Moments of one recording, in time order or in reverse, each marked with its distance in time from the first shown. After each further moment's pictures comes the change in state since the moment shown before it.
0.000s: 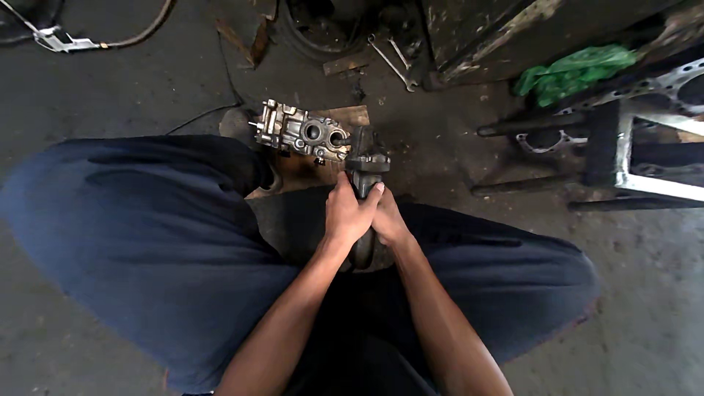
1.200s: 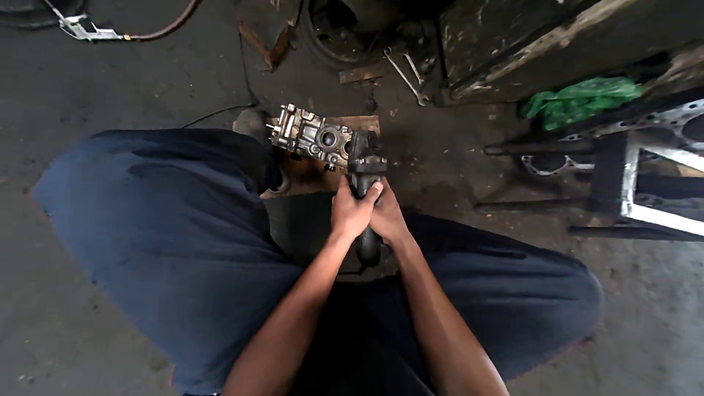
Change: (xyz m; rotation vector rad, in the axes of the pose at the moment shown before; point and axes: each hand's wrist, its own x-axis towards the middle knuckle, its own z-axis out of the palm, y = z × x) left_hand 0.028 -0.025 0.002 -0.392 0.022 -0.083; right_hand 0.022 -0.009 0.015 -0.420 0.031 0.018
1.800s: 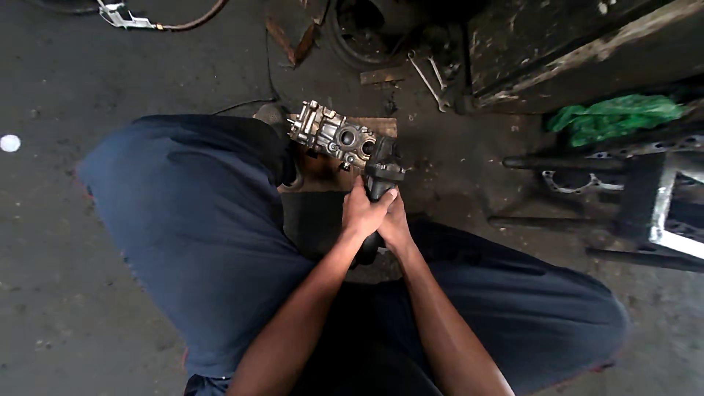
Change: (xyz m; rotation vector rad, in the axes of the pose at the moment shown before) left_hand 0.003 0.001 -0.007 0.187 -0.006 -0.028; right_hand 0.002 0.024 0.022 0.241 0.027 -0.125
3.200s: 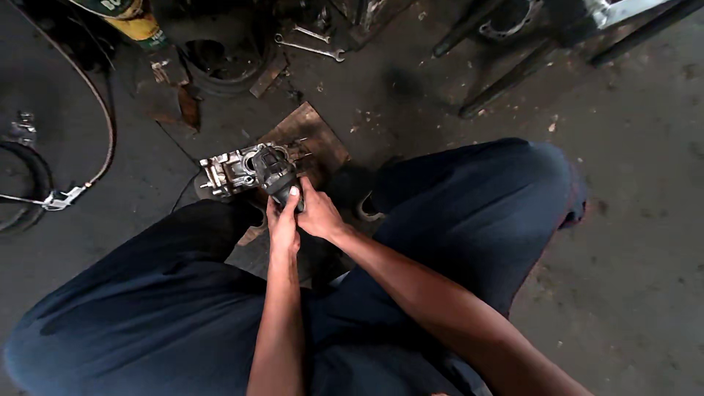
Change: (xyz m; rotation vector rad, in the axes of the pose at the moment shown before) left_hand 0.008 -0.020 -0.004 -0.308 -0.009 0.142; right_hand -0.004 -0.024 0.004 -0.222 -0.064 0.218
